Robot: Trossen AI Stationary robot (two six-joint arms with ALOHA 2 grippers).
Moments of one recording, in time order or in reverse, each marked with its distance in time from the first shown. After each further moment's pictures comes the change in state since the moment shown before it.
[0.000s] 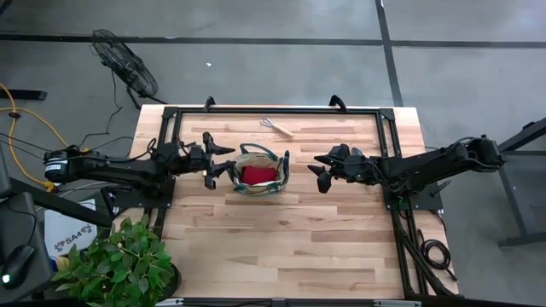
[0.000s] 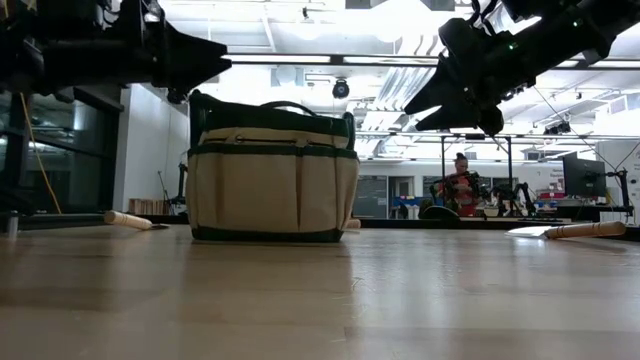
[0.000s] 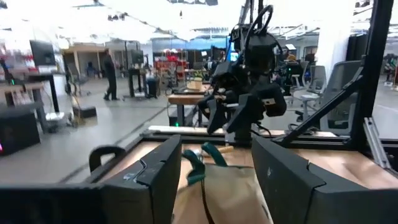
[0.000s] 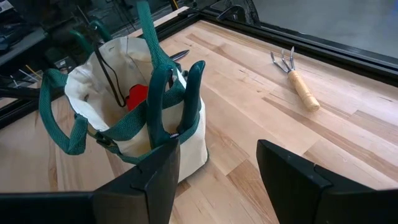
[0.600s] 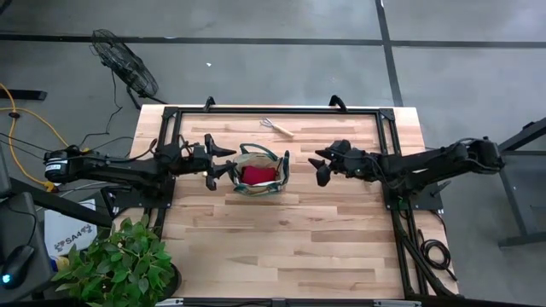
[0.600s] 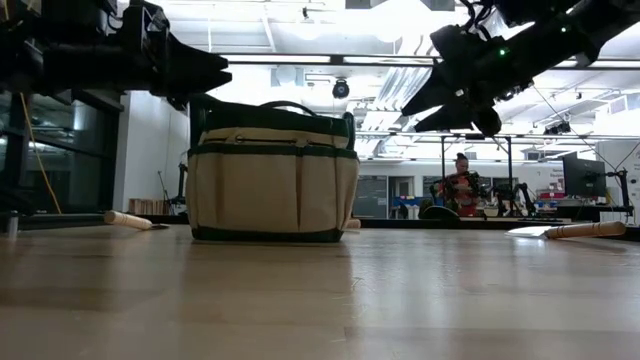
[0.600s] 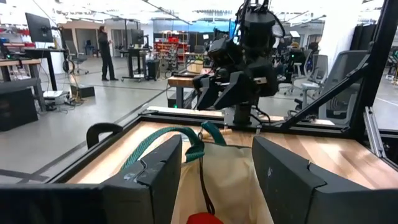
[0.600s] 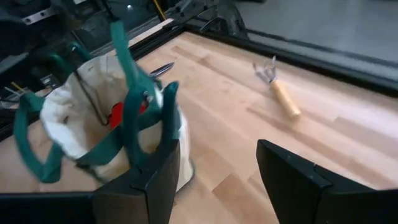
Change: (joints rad) left arm 0.000 0.000 0.000 -0.072 -0.008 -0.034; right arm -0.066 0.000 0.000 0.024 0.003 -0.002
